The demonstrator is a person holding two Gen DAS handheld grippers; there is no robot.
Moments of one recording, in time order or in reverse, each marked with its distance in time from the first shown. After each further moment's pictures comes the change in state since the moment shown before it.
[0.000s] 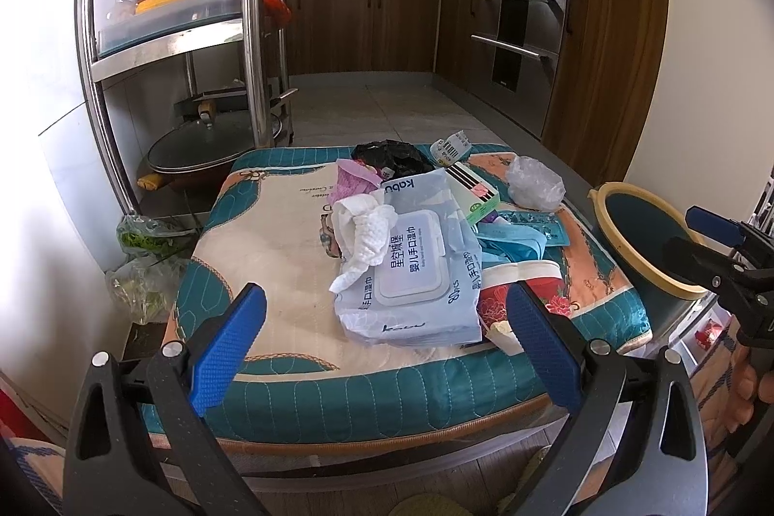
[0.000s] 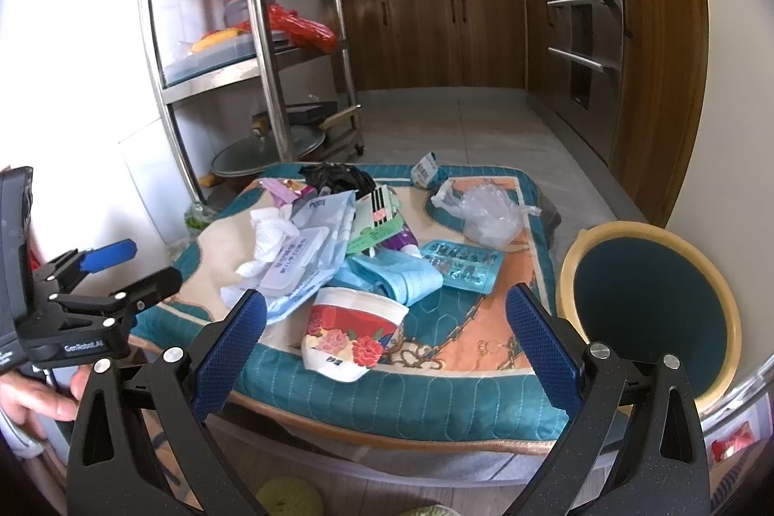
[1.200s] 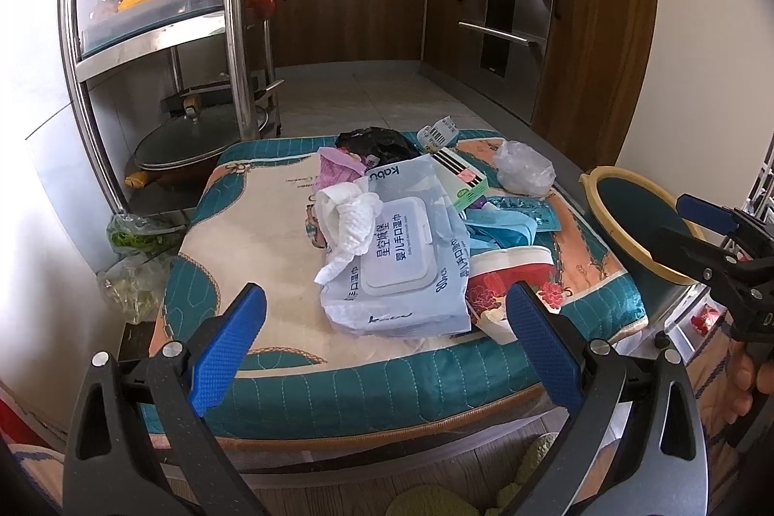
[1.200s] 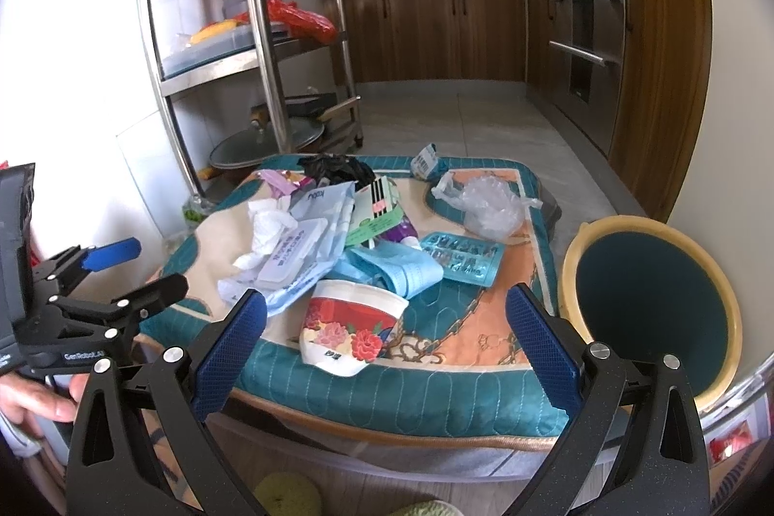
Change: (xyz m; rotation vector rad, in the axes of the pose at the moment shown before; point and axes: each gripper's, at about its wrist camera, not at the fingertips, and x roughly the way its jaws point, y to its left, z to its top) left arm 0.006 -0.005 0.000 0.028 0.041 -0.027; right arm 0.002 -0.001 -0.005 -0.002 0.020 -0.006
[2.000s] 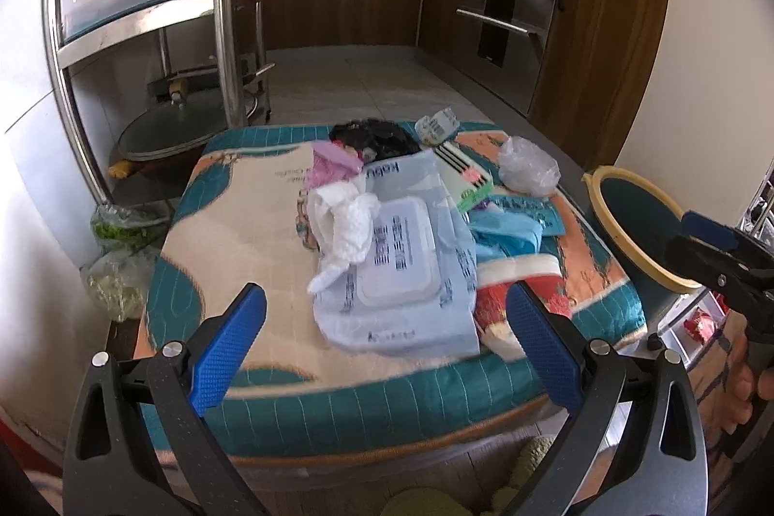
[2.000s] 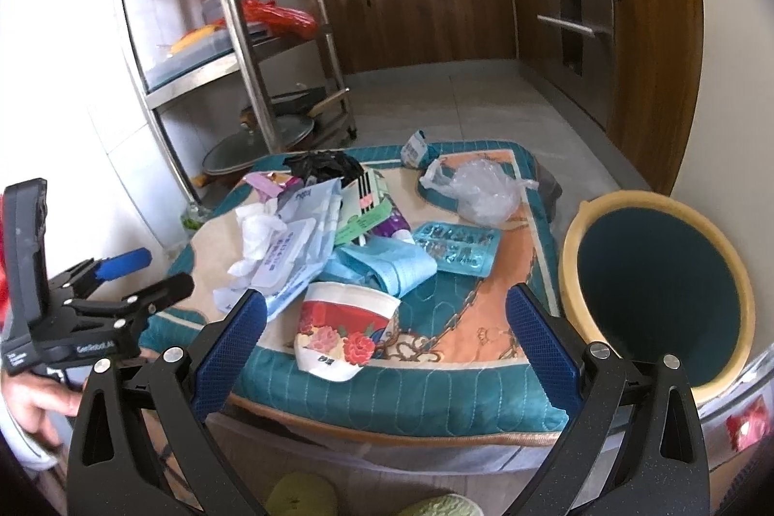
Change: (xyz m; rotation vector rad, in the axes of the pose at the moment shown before) left arm 0.026 0.011 0.017 -0.013 0.036 -0.044; right arm 0.014 -0.013 0.008 0.099 0.060 0.015
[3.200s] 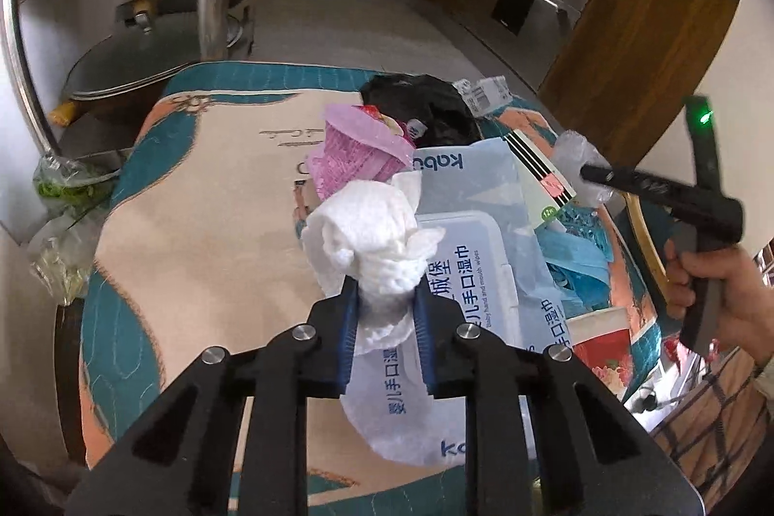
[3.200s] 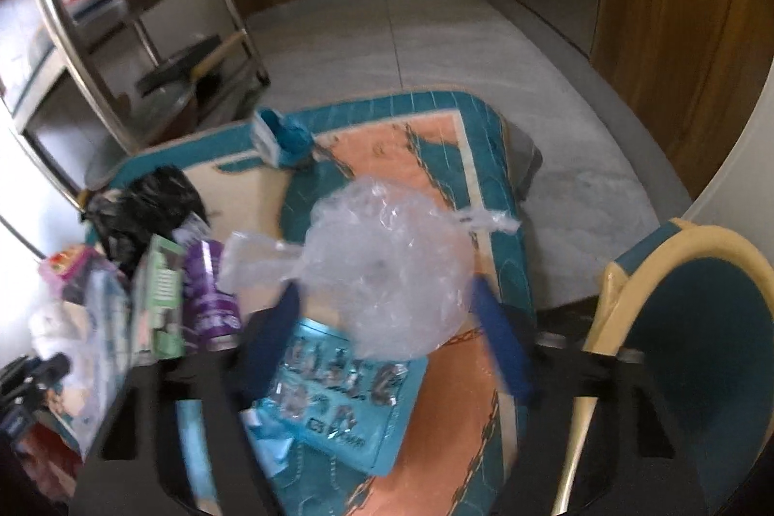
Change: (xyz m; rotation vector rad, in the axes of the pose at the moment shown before) left arm 0.104 0.061 0.027 -0.136 0.190 -0.120; right arm 0.196 -0.099 0.085 0.118 0.270 -0.143
